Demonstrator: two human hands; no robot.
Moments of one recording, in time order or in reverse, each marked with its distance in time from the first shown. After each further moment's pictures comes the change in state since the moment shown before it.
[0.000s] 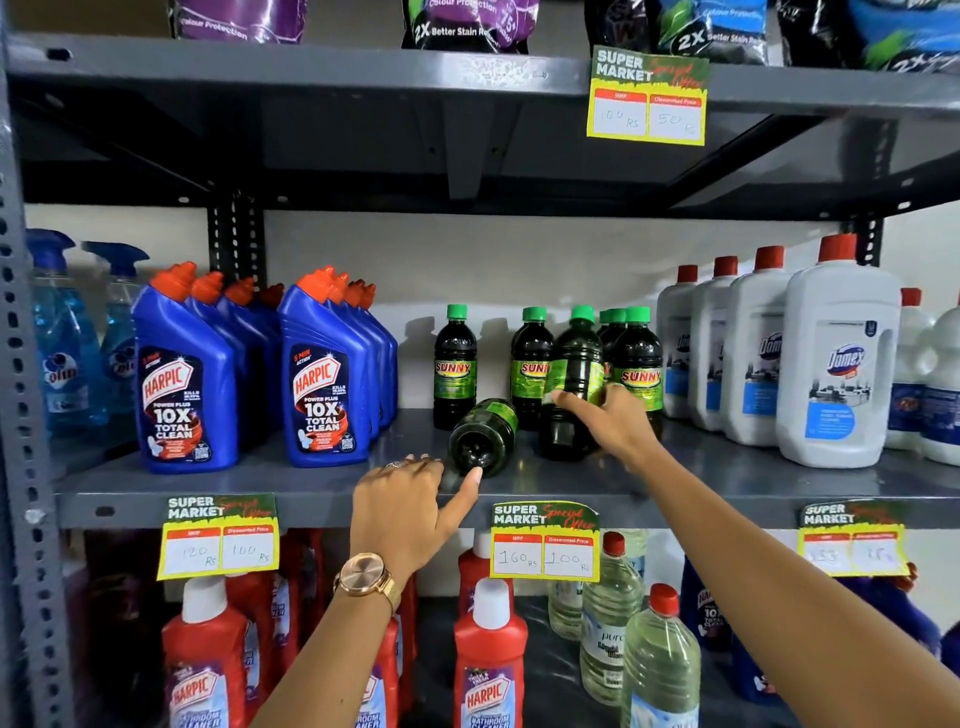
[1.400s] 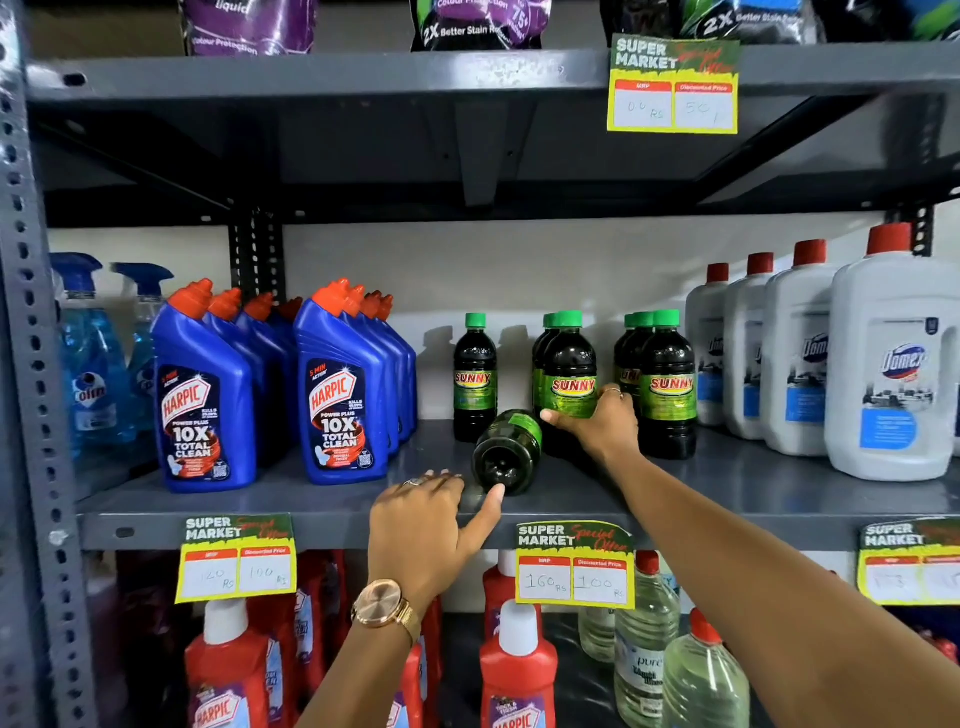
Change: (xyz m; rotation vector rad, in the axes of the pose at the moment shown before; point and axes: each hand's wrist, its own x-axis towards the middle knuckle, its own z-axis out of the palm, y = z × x) left_hand 0.000 0.002 0.001 0.013 0.005 -0.012; right_hand 0.031 0.003 0.051 -0.075 0.054 0.088
